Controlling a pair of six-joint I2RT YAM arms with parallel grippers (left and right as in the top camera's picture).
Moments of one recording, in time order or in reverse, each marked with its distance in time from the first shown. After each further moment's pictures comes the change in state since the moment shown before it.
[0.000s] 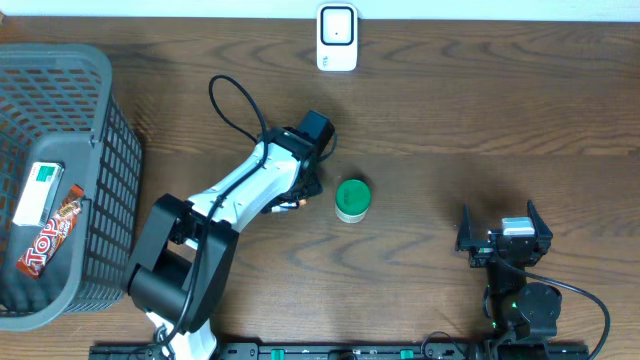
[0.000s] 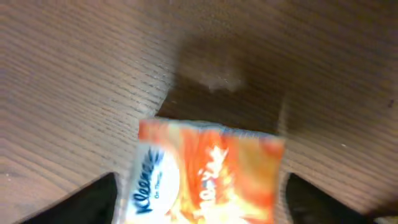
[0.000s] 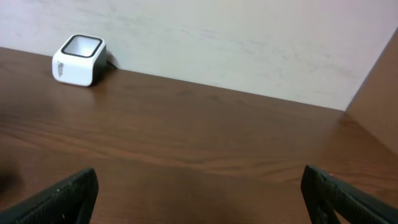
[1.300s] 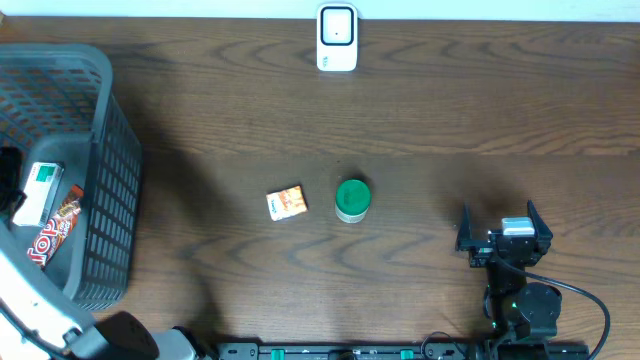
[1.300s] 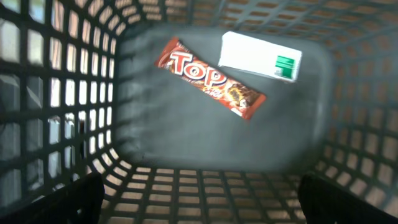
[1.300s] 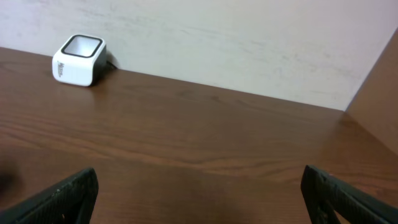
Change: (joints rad) left arm 1.227 -0.326 0.544 -0.623 -0.049 -0.064; right arm 0.000 0.000 0.000 0.000 0.000 0.000
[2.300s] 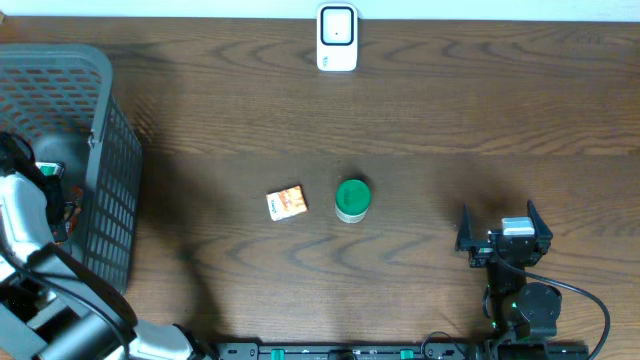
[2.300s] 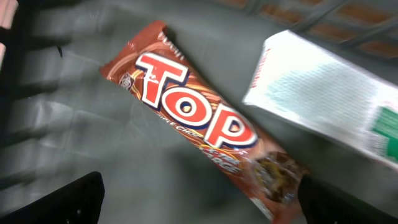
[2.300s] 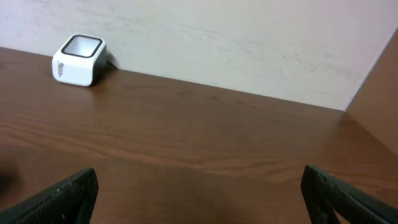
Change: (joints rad) left arm 0.001 0.166 -0.581 0.665 -0.099 -0.188; right arm 0.000 0.000 0.000 0.000 0.000 0.000
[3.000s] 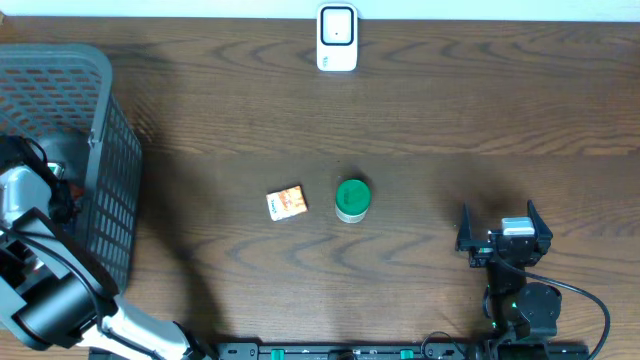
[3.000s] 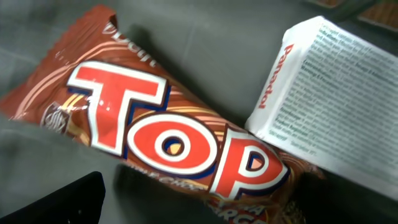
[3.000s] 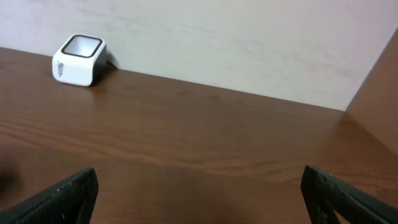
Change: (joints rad) left arm 0.000 0.164 0.006 0.109 -0.021 -0.028; right arm 0.000 0.000 0.000 0.000 0.000 0.000
